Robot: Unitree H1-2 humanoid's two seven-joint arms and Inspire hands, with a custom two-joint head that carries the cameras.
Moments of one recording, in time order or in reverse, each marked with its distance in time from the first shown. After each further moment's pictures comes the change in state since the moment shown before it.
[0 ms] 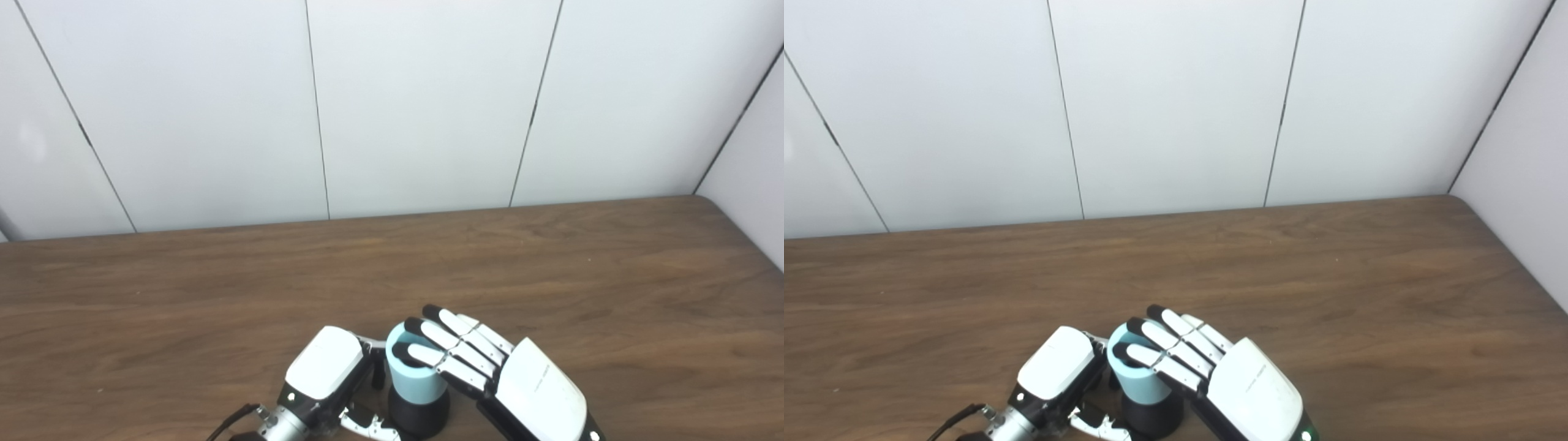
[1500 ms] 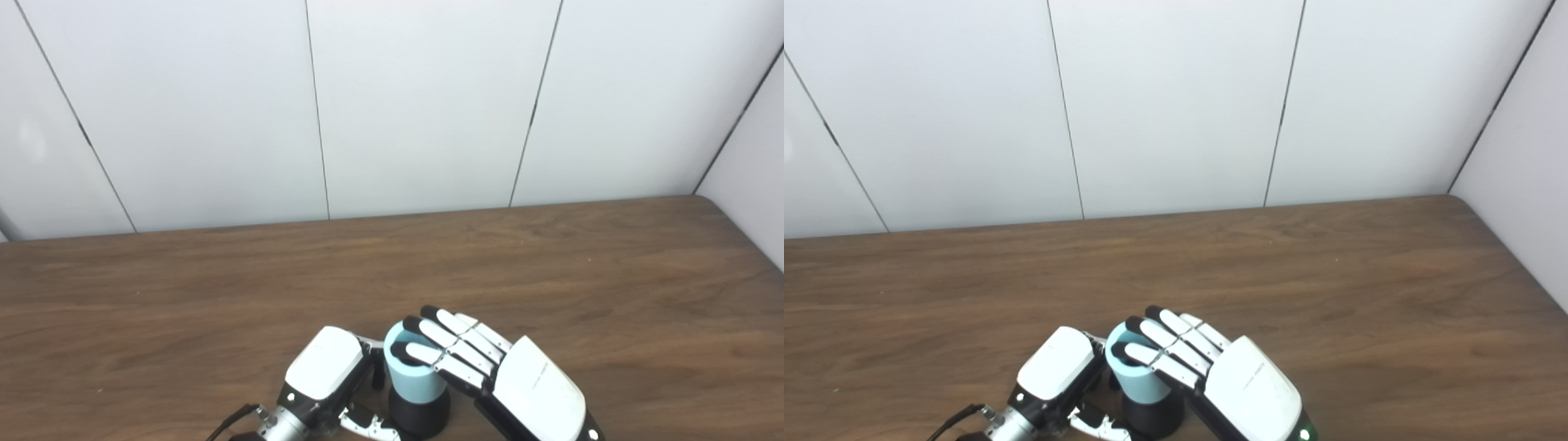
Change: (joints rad) left arm 0.000 0.000 0.002 0.000 0.000 -0.003 0.002; right arm -0.006 -0.001 0.006 -0.028 0.000 0.039 0.040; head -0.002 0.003
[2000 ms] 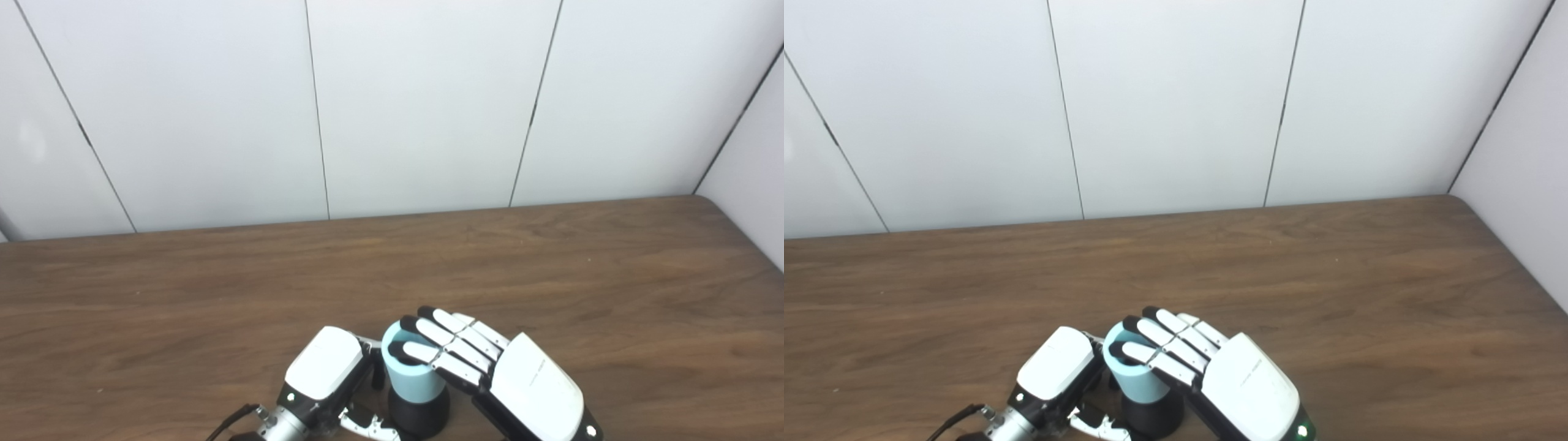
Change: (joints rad) left arm 0.000 0.000 0.003 -0.002 0.000 0.000 0.000; right arm -0.012 -0.001 0.001 -0.005 0.000 0.013 0.020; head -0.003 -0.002
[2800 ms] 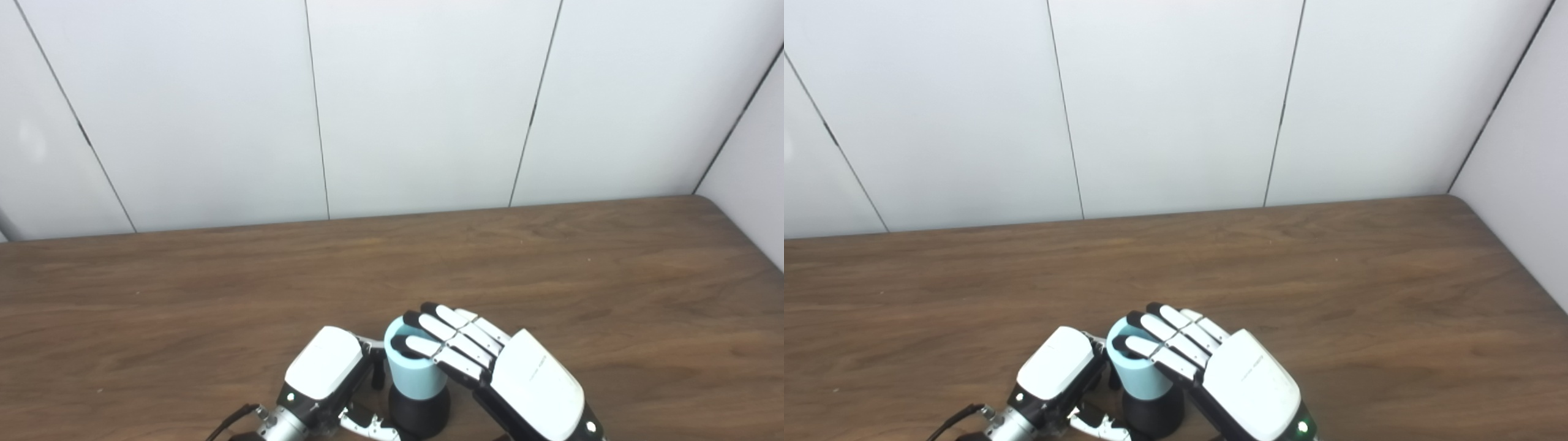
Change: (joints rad) left arm 0.000 0.000 0.003 0.000 -0.001 0.000 -0.001; right arm -0.004 -0.006 0.009 -0.007 0.000 0.032 0.007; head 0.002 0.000
